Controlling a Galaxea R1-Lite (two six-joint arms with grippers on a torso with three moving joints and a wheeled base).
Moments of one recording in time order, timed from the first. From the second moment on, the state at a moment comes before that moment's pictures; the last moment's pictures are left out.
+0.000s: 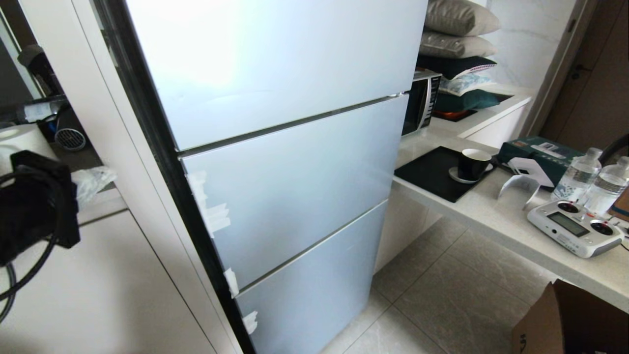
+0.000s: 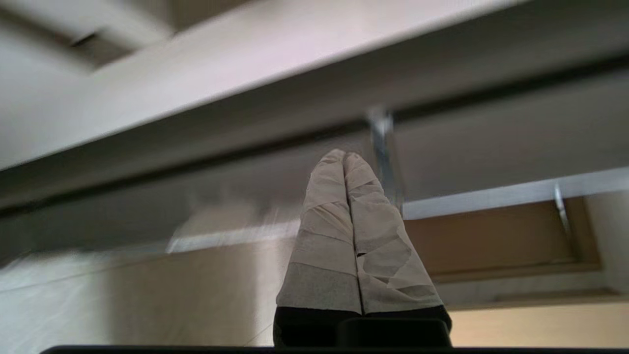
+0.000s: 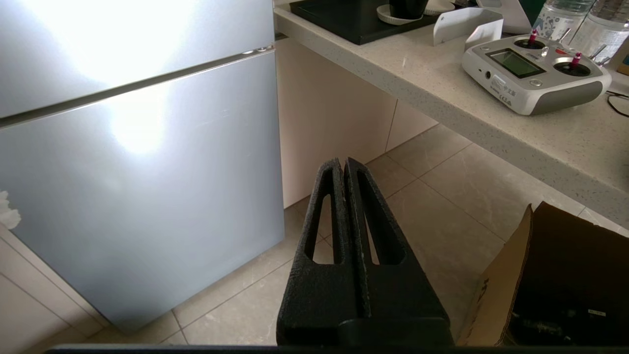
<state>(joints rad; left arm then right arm) 0.00 1.24 -0.63 -0.60 -0.03 -1.13 0.00 0.00 0.00 0.00 0.00 -0.01</state>
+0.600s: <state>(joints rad) -0.07 1.47 -0.69 -0.69 0.02 -1.13 0.00 0.00 0.00 0.00 0.00 -0.01</state>
